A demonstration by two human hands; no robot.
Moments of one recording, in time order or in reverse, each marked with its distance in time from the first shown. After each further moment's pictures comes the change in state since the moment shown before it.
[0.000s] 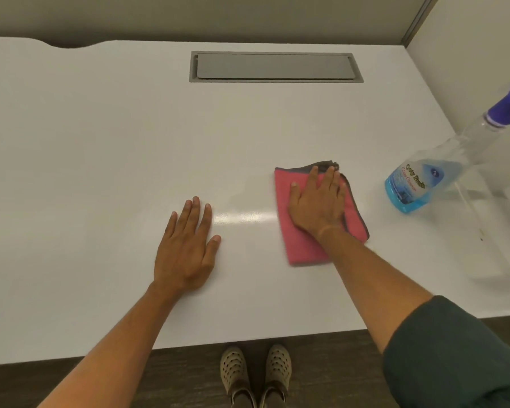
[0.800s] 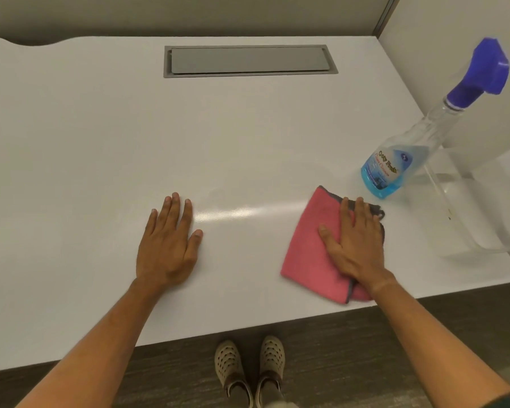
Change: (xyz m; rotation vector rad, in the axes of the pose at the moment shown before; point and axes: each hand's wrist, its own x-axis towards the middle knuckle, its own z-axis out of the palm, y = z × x) left_hand 0.000 0.001 -0.003 0.003 -0.010 -0.006; right_hand -0.080 0.126 -0.008 -0.026 -0.031 -0.008
